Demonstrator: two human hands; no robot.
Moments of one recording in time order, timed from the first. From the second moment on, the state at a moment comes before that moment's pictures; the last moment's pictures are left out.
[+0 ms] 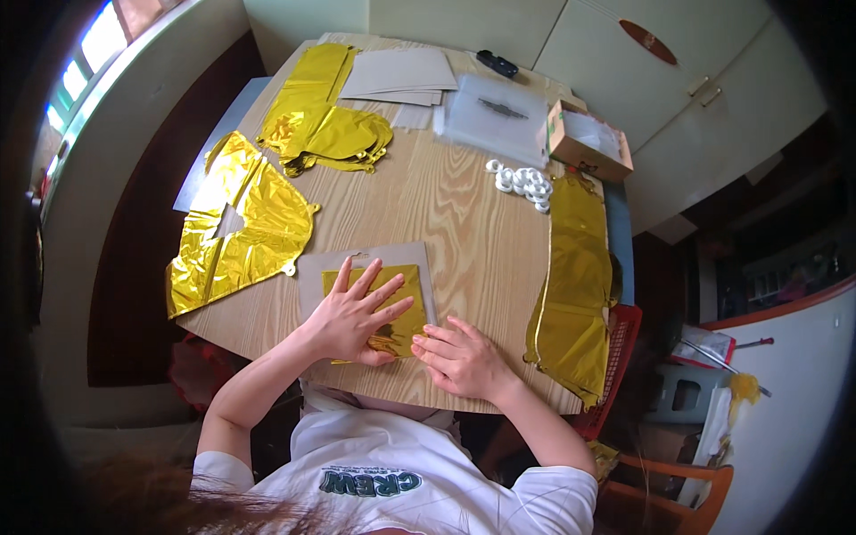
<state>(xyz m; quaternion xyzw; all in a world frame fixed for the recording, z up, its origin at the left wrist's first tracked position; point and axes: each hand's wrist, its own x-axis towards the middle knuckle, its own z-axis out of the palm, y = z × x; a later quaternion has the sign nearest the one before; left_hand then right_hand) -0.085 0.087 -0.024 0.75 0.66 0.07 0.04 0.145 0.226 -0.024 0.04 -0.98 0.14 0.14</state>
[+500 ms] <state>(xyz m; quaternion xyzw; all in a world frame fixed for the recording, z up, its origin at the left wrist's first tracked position) -0.121 0.047 -0.020 0.75 0.65 0.04 0.09 0.144 0.219 -0.030 0.01 -0.97 0.16 0.17</state>
